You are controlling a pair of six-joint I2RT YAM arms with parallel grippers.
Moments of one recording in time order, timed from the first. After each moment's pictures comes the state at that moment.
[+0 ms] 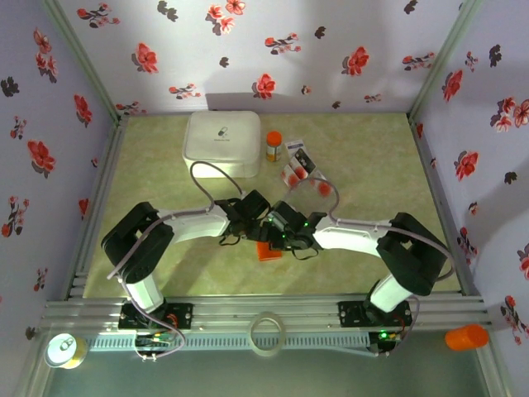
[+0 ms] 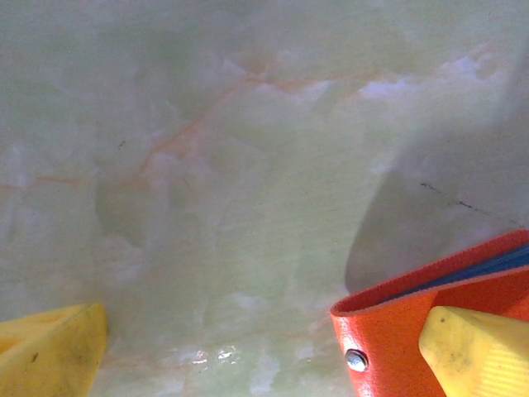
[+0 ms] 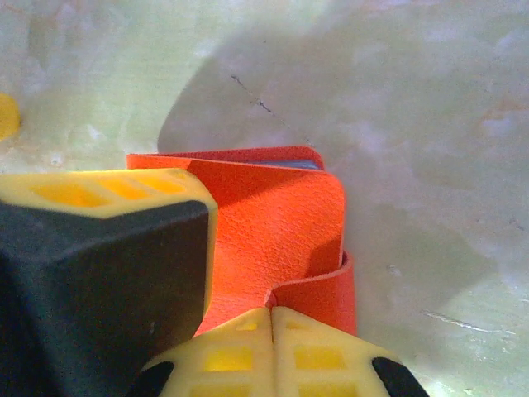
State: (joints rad) left arm -0.90 1.75 0.98 -0.45 -0.17 -0.61; right arm 0.93 1.57 0.81 -0.34 -0.03 0.86
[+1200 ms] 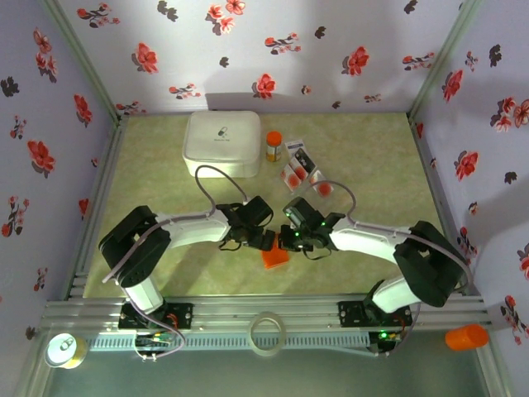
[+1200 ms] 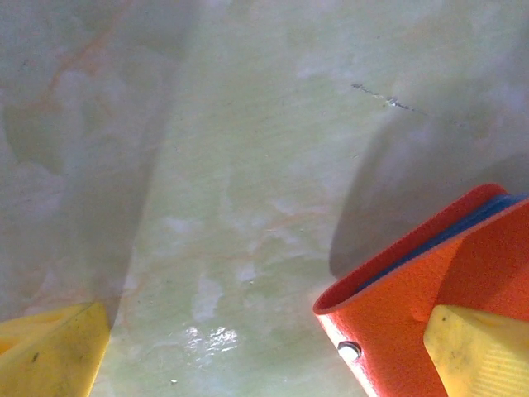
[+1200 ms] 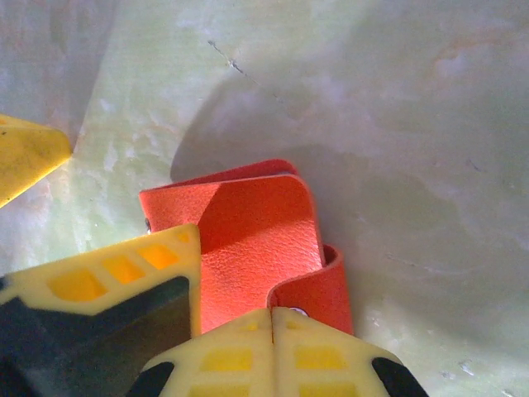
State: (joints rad) left arm -0.96 1.71 0.96 -0.49 -0.12 -0.59; right arm 0.83 1.45 0.70 -0.31 -0.21 0.86
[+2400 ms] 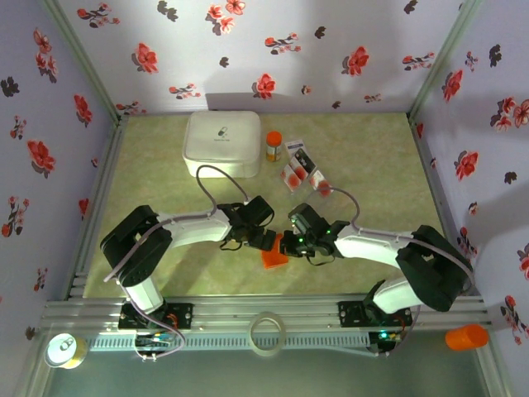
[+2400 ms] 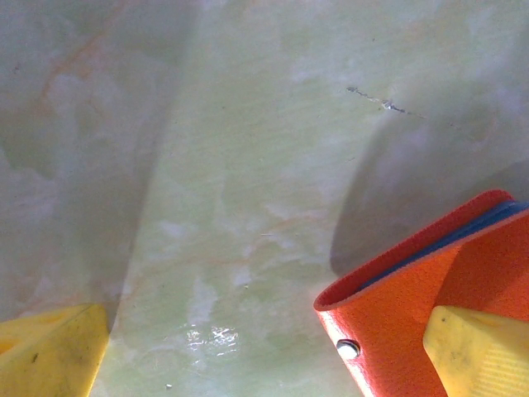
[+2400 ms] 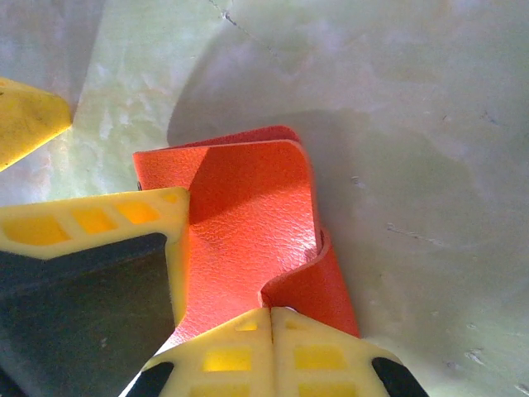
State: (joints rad) left arm -0.96 1.72 0.97 -0.49 -0.12 -0.59; right arm 0.83 1.42 0.59 -0.18 -0.26 0.86
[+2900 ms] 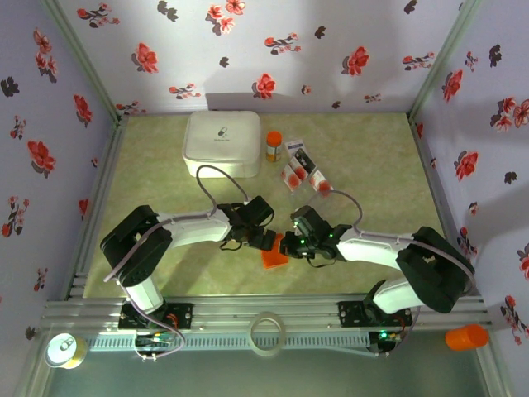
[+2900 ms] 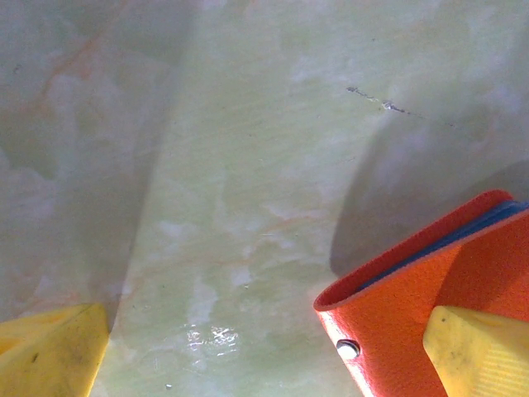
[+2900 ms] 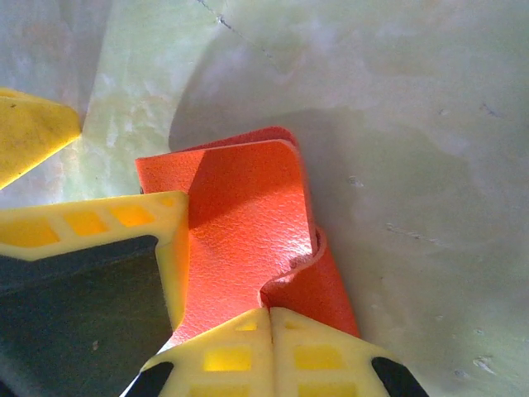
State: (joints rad) left arm -0.96 1.72 0.97 -0.49 -0.12 -0.59; right arm 0.82 1.40 0.54 -0.10 -0.27 0.91
